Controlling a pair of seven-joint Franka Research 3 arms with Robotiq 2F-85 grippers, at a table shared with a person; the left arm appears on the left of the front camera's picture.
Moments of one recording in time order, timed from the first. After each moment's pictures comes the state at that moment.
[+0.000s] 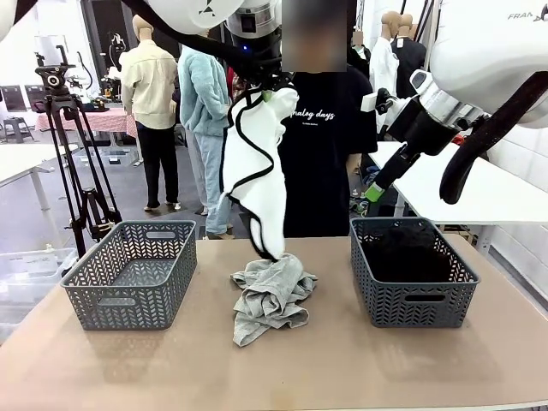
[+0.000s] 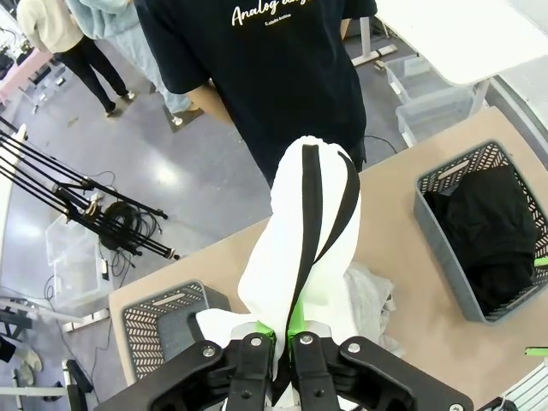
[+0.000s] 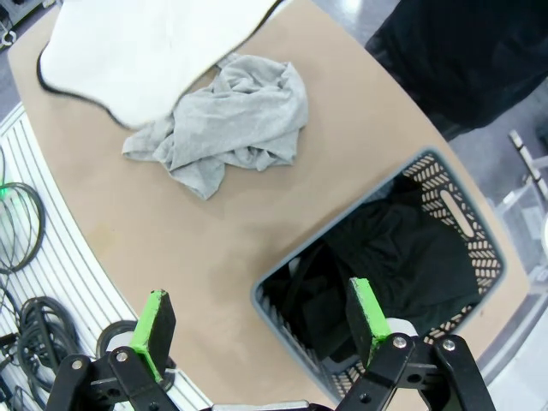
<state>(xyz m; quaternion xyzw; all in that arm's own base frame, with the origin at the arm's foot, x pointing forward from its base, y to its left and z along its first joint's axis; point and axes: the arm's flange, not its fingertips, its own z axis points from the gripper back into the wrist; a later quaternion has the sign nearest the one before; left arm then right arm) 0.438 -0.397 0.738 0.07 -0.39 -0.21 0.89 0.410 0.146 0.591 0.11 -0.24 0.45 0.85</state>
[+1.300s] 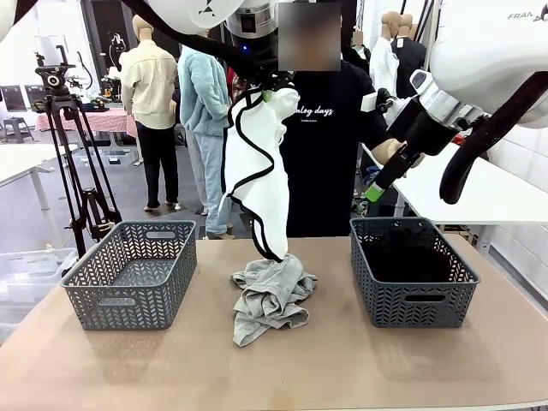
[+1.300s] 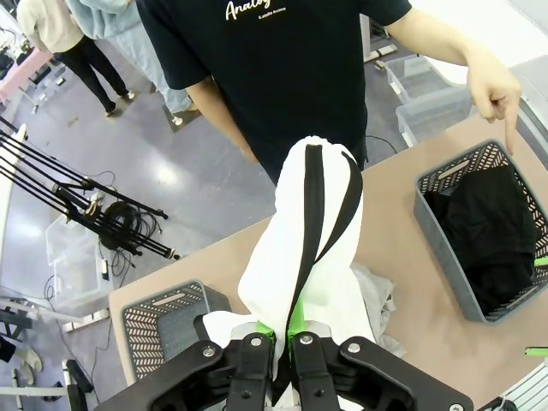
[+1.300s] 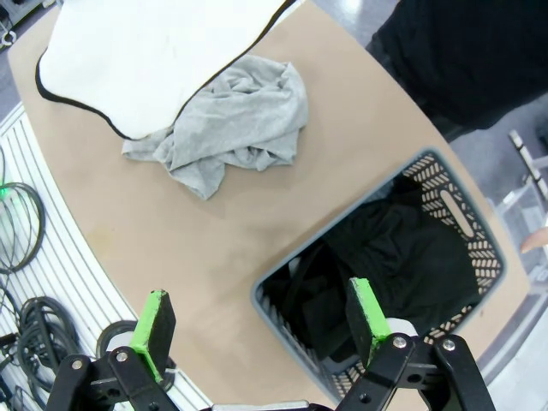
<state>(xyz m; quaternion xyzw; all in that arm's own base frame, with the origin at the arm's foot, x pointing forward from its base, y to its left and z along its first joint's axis) 0.438 -0.397 0.738 0.07 -0.39 -0.21 0.89 0.410 0.146 0.591 0.11 -0.24 0.45 0.85</state>
